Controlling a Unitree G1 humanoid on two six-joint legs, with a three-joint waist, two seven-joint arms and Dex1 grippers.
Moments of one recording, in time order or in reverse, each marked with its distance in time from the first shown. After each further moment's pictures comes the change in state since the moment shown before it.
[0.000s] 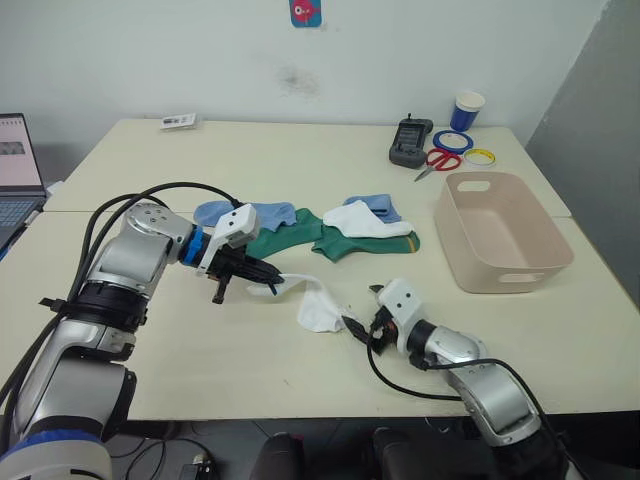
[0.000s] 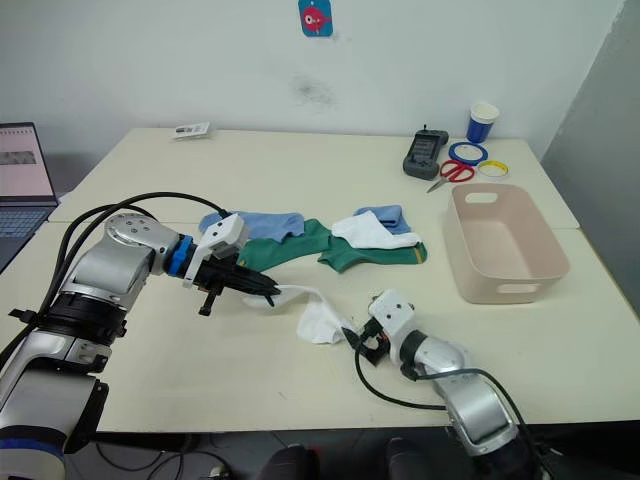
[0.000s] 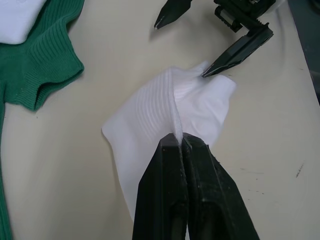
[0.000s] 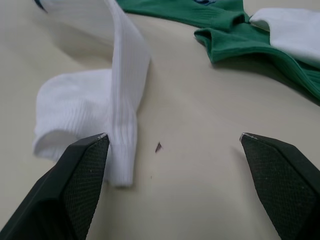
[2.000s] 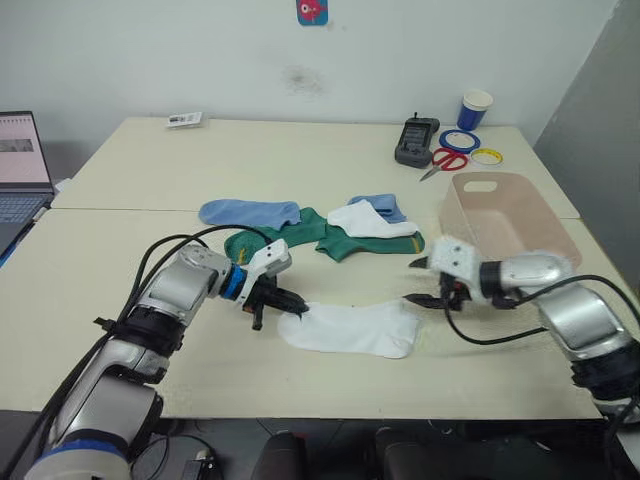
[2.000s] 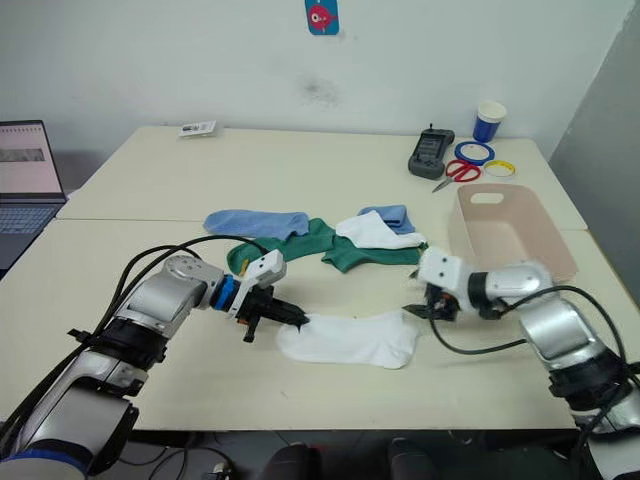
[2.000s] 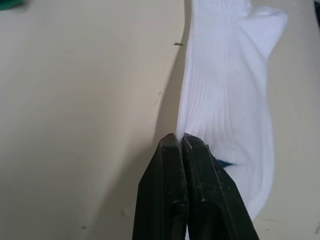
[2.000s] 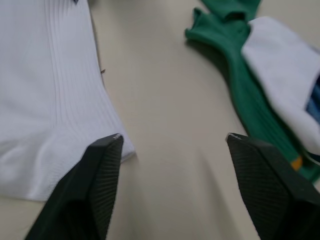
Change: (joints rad) left arm 0.085 -0.141 -0.091 0.029 0.030 0.116 0.166; right arm -0.236 -0.542 -0.203 0.031 0.122 -0.030 0.574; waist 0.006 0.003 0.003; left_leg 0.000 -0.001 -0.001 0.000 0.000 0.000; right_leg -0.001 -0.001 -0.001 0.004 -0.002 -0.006
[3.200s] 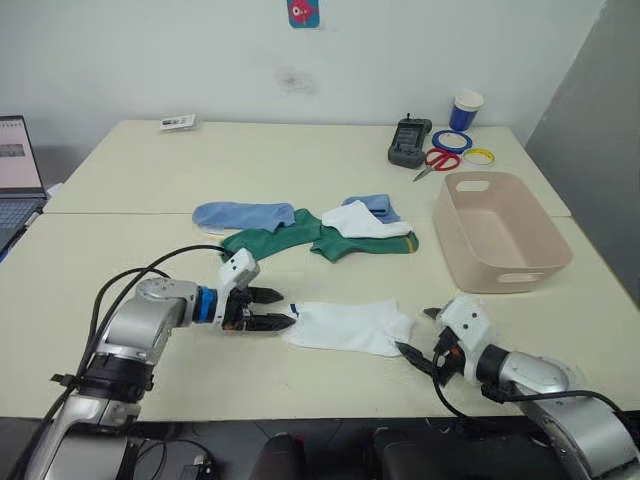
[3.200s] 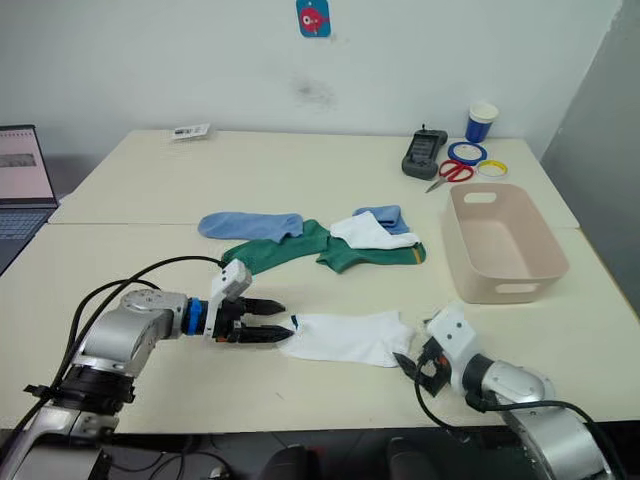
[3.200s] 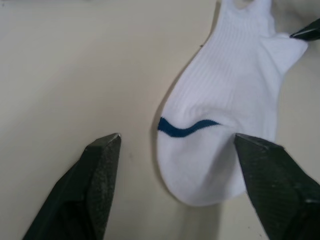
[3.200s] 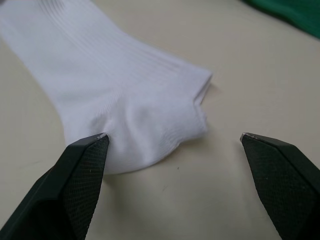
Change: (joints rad) left arm 0.311 0.050 0.249 -0.310 -0.115 0.149 0.161; right arm 0.505 0.225 0.003 -0.358 0.027 0.233 -0.493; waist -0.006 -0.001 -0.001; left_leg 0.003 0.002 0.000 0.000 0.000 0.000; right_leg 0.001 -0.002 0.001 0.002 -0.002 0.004
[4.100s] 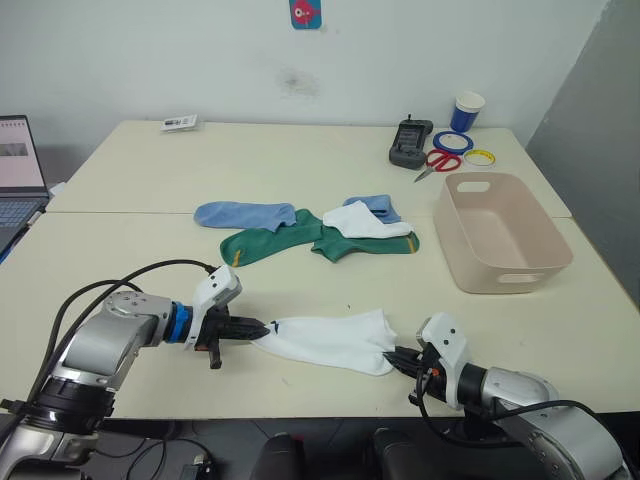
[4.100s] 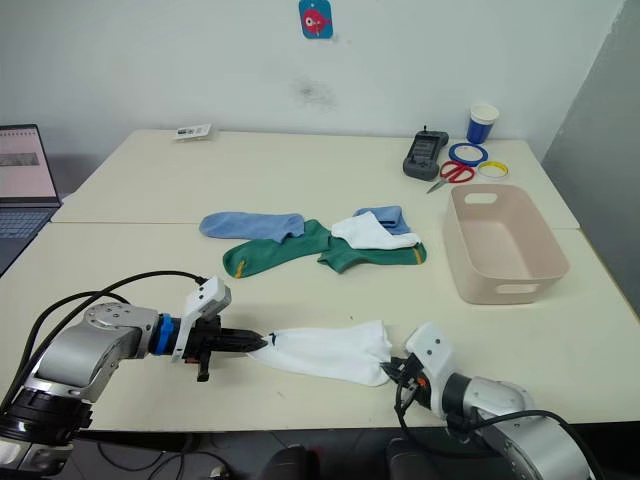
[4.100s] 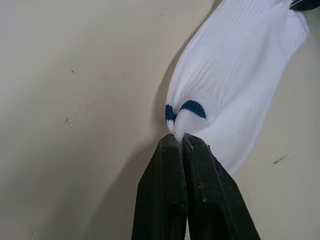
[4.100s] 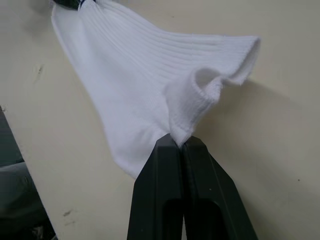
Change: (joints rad) left arm 0.147 0.150 0.034 -0.183 -0.059 0.105 0.012; right arm 0.018 0.036 0.041 -0.106 0.151 0.151 0.026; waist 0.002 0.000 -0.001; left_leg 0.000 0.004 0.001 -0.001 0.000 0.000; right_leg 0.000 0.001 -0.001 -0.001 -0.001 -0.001
